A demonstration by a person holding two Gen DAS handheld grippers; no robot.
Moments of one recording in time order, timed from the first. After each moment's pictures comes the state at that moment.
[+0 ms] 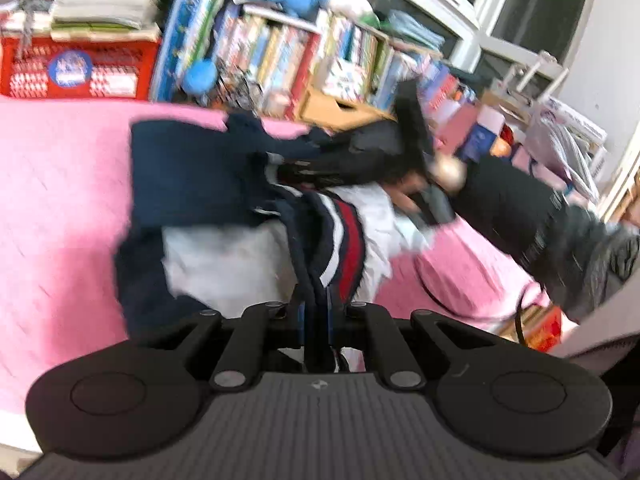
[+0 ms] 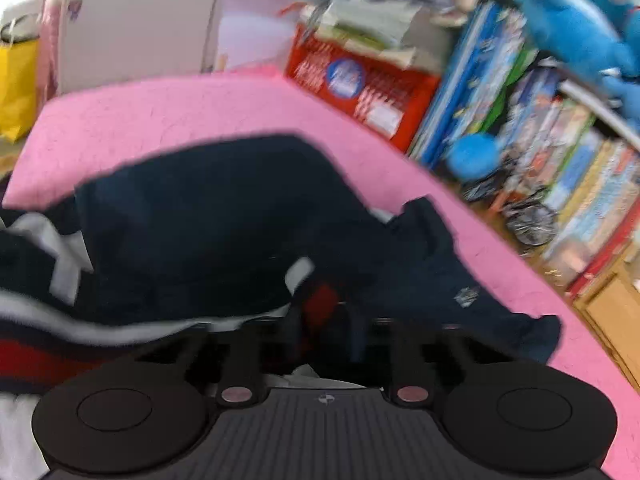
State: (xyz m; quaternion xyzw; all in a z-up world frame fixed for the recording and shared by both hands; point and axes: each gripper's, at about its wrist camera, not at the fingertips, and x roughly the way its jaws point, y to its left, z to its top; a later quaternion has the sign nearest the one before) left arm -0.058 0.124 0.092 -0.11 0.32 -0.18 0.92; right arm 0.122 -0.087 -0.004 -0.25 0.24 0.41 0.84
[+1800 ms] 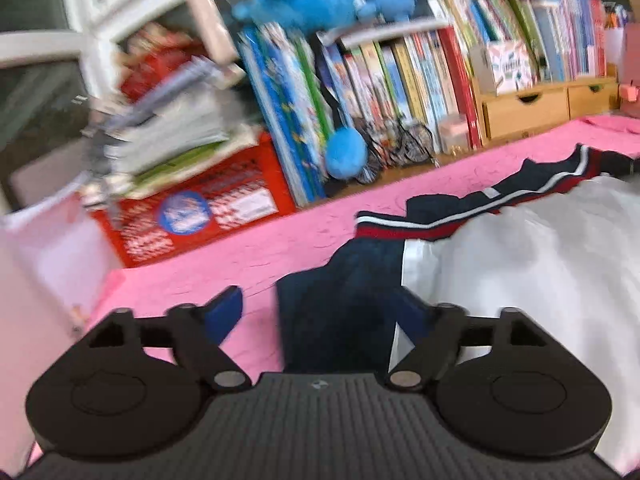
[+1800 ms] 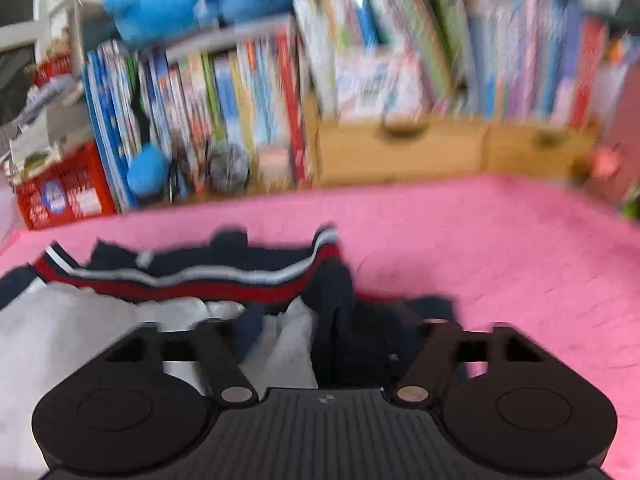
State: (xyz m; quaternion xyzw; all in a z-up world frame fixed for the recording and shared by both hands) left arm 0.083 0.081 0.063 0.13 0.24 0.09 0.96; right arm 0.177 -0.235 0.000 0.01 0.24 0.10 0.96
